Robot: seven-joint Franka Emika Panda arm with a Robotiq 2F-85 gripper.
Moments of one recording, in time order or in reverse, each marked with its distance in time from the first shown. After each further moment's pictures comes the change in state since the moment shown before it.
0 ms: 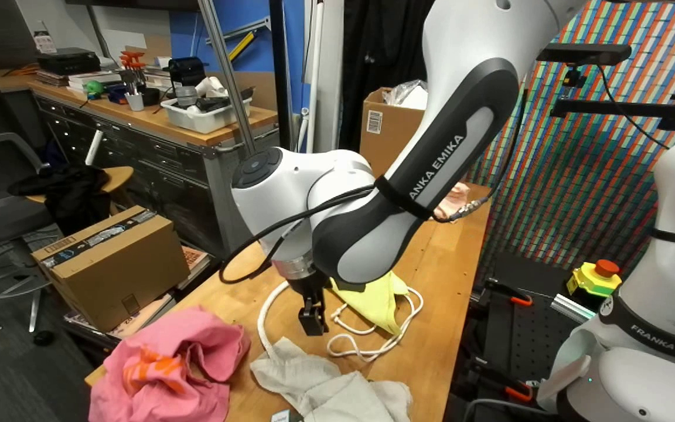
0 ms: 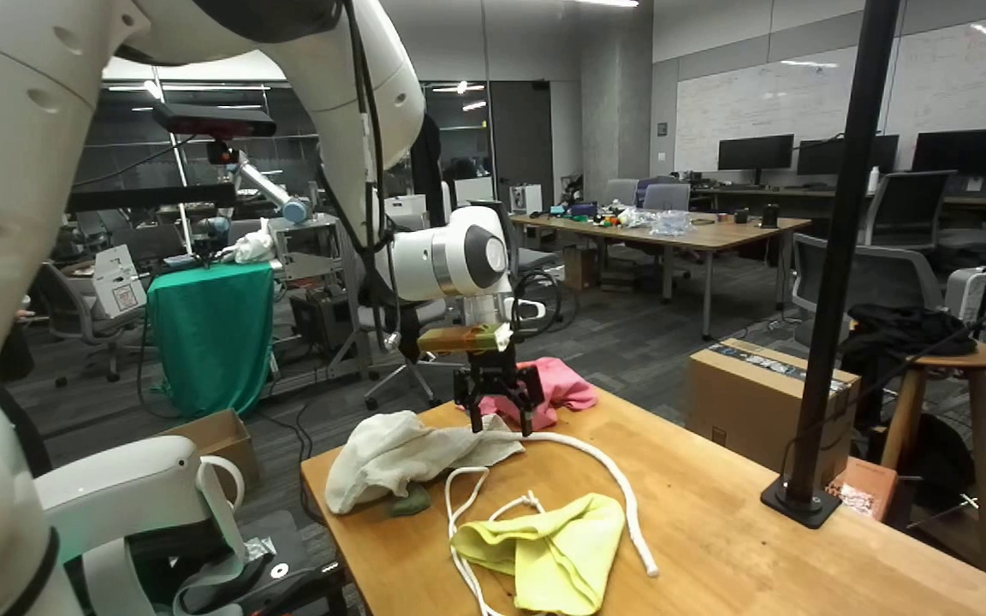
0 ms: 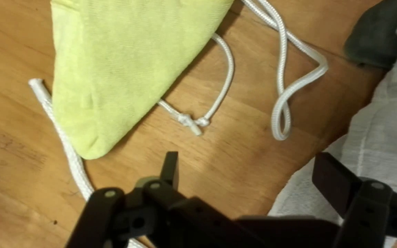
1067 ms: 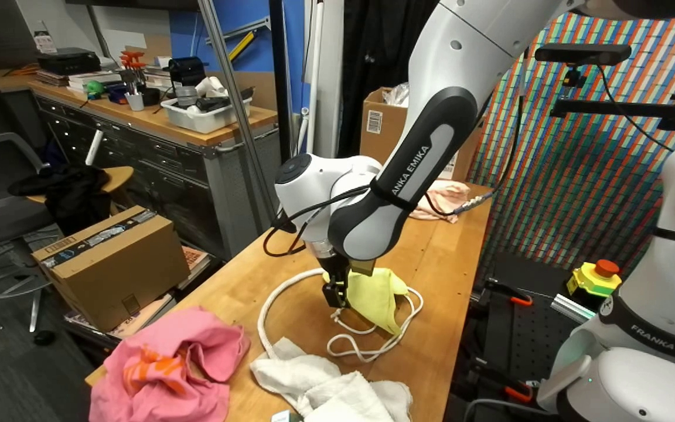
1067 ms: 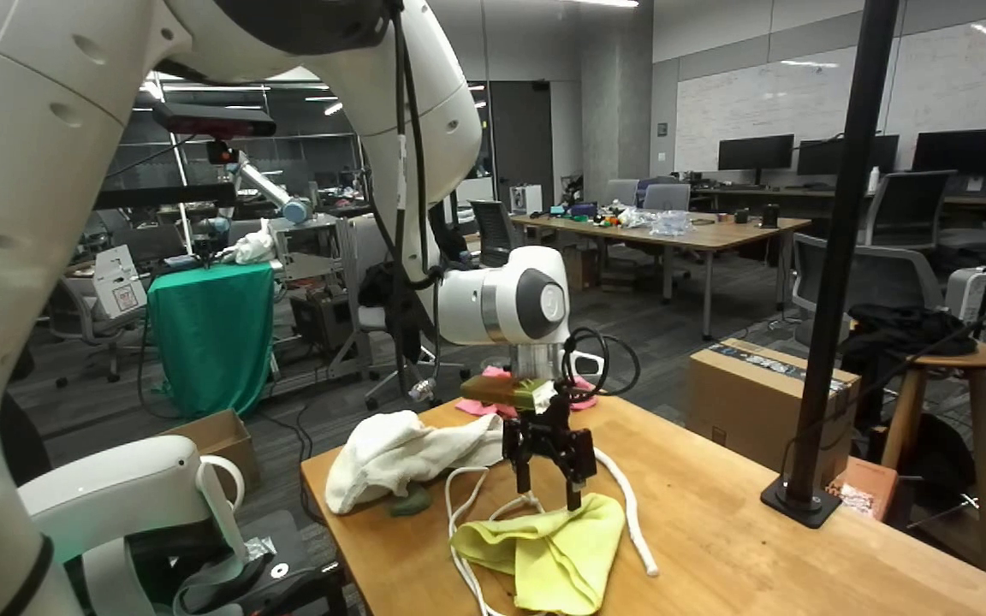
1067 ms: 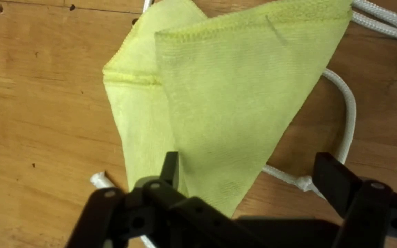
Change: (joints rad) arm -0.118 0.070 -0.078 -0.043 0.008 0.053 0.088
